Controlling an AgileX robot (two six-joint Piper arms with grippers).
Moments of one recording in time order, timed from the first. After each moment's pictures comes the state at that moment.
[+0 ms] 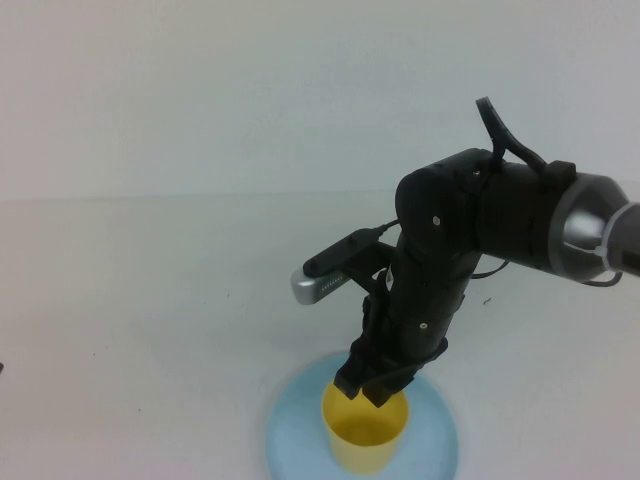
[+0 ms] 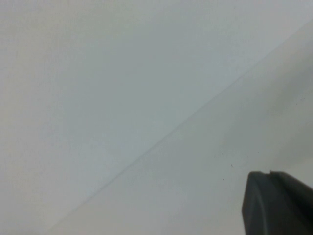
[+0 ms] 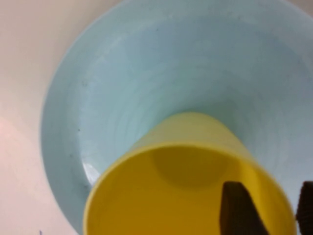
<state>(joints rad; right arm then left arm) 0.71 1.98 -1.51 0.17 1.06 -0.15 -0.32 0.30 -0.44 -0.05 0.41 0.55</state>
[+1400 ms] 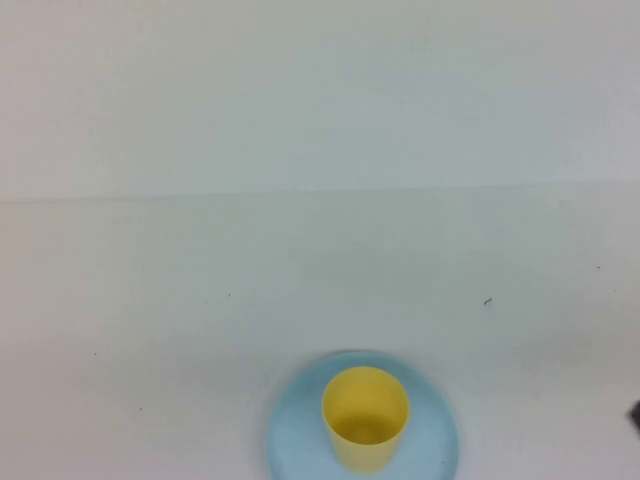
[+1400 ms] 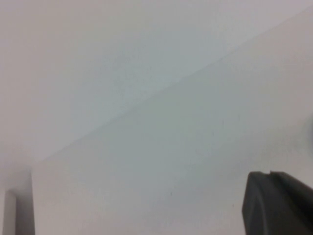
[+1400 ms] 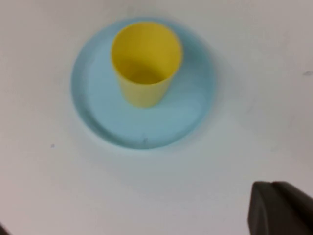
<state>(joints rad) 0.99 0.86 -0.84 -0.27 0.95 0.31 -0.24 0.16 -0.44 -0.07 0.63 0.46</state>
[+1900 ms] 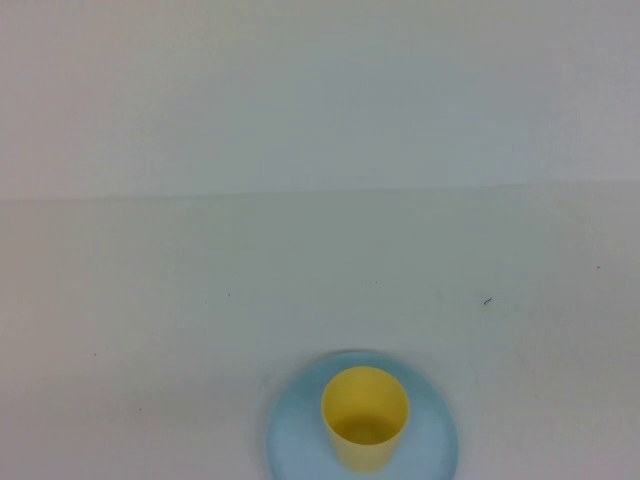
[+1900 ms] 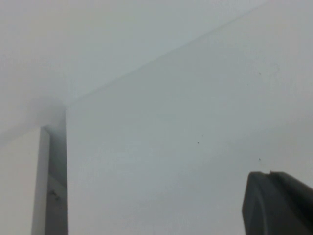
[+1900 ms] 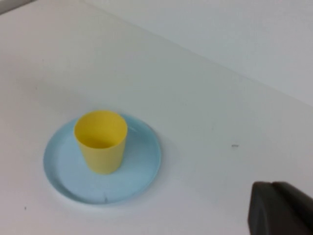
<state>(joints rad) 0.99 0.41 -0.77 -0.42 0.97 0.32 -0.05 0.07 -0.44 -0.06 0.80 0.46</state>
